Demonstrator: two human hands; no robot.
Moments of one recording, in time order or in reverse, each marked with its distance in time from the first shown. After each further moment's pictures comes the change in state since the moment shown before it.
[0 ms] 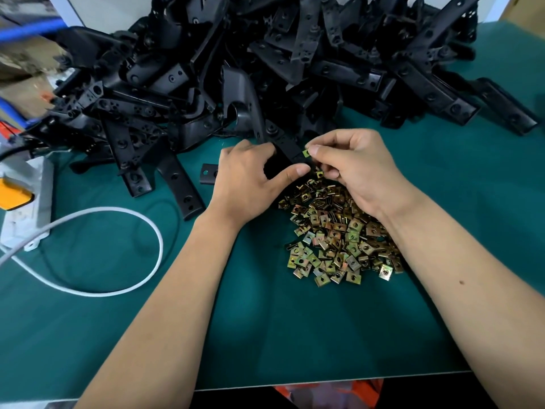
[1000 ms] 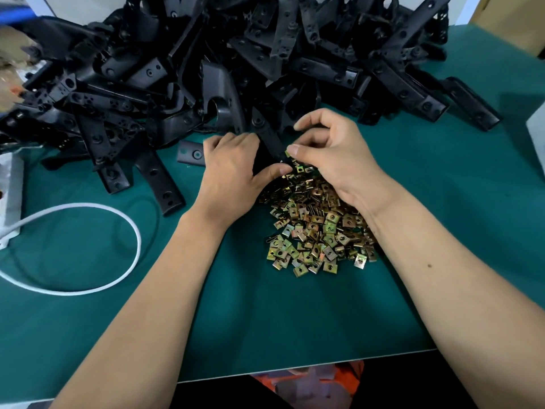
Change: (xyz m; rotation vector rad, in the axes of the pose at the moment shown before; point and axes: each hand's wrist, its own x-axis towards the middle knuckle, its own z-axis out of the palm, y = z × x) left_hand 0.001 0.006 0.006 0.138 0.007 0.063; right_hand -0.005 -0.010 -0.004 -0.140 0.008 -0.092
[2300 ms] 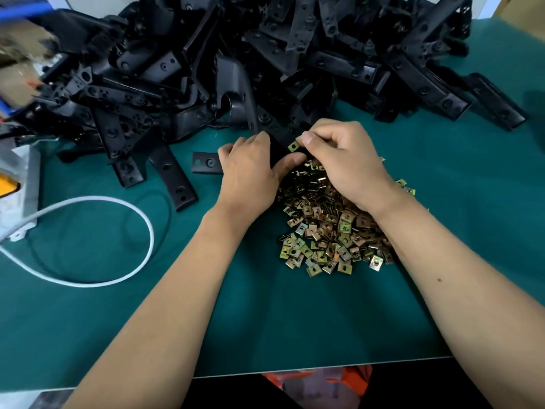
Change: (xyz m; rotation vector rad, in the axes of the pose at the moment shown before) left_hand 0.001 0.010 0.008 -0.023 -0.060 -0.260; right_hand -0.002 0.000 0.008 -0.345 -0.027 -0.223
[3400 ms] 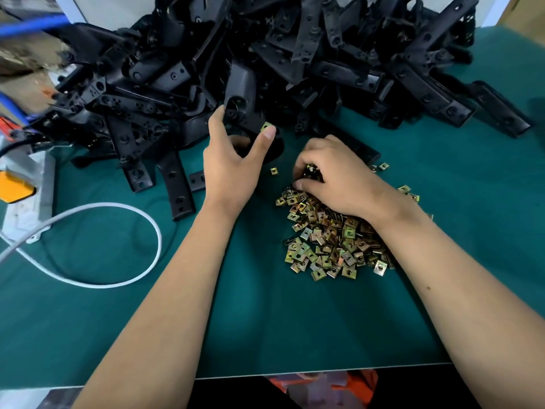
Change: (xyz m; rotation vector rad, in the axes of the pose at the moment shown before) left_hand 0.004 -0.021 -0.013 -0.579 0.251 -0.308; right_hand 0.000 0.005 0.003 -0.473 -0.290 -0.158
